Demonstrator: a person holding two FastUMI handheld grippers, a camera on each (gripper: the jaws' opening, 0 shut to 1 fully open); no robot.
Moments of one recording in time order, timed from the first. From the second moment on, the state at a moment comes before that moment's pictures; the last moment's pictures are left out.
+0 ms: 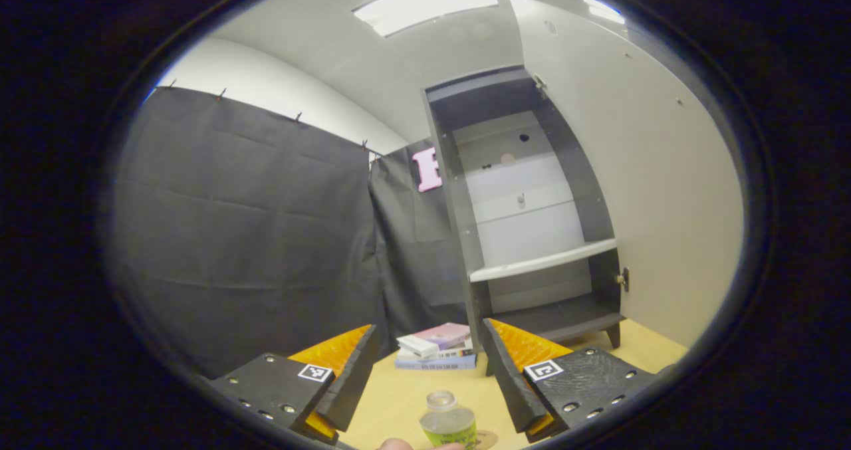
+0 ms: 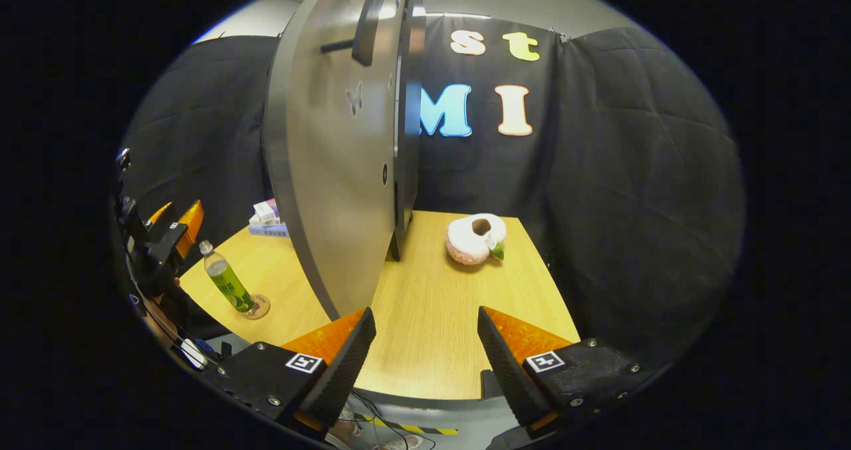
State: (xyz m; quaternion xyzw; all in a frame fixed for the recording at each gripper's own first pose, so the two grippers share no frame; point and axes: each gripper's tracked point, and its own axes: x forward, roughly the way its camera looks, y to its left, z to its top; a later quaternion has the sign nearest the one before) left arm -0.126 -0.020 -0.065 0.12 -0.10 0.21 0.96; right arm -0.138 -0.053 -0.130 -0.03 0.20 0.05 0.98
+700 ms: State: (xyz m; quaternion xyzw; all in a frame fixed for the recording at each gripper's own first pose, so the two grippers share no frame) left arm -0.123 -0.104 0.048 0.10 -0.02 0.08 0.99; right arm -0.089 -0.049 0.077 0.04 -0.01 0.08 1.00
